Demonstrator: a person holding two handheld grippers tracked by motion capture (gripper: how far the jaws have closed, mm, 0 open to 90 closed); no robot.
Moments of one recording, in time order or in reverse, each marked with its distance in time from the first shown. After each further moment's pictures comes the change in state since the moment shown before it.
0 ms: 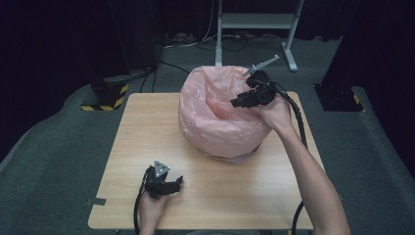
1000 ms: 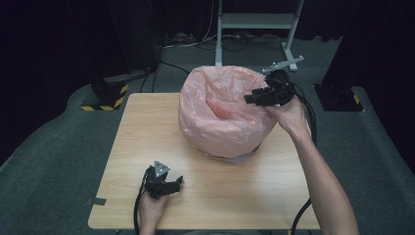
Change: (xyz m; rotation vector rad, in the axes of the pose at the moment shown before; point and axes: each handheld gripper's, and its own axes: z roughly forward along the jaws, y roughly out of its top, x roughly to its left) left arm 0.000 0.000 0.000 0.000 -0.001 0.000; right arm -0.016 -0.021 -0.034 -0.104 -0.054 0.048
